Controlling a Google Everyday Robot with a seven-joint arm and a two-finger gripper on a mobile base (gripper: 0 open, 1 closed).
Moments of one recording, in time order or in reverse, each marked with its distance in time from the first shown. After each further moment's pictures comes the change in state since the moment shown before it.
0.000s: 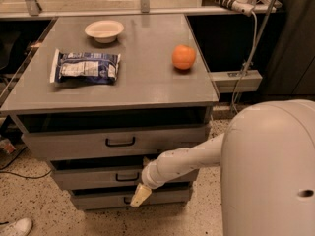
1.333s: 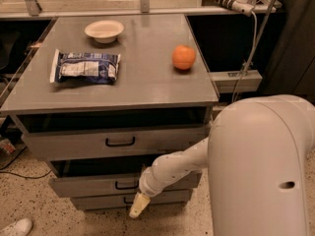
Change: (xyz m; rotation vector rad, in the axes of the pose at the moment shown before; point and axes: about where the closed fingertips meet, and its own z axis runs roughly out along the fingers) arm 0.008 0.033 0.013 -0.086 0.059 0.005
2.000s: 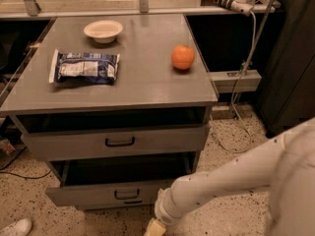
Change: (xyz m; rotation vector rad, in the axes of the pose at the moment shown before) arm 0.045 0.087 -0.071 -0.039 0.055 0.165
